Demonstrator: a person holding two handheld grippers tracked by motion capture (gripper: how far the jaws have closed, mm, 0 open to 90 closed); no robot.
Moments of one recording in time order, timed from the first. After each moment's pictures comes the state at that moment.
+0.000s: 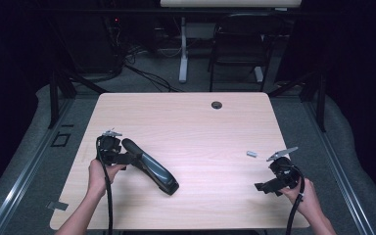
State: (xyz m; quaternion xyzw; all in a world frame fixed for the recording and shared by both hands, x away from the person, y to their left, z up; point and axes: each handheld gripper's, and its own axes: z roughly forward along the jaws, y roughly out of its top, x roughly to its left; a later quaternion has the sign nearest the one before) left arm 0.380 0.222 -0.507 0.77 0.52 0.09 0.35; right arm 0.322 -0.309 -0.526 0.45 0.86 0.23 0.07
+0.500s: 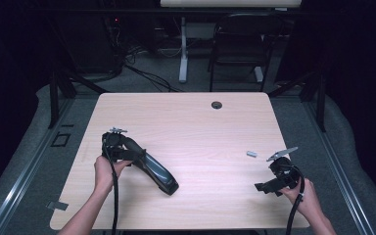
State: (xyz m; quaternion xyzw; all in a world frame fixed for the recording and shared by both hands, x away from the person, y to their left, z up) left arm 0.391 0.207 -0.506 0.76 0.55 0.11 0.33; right arm 0.323 -0.309 -0.528 0.45 0.86 0.23 0.06
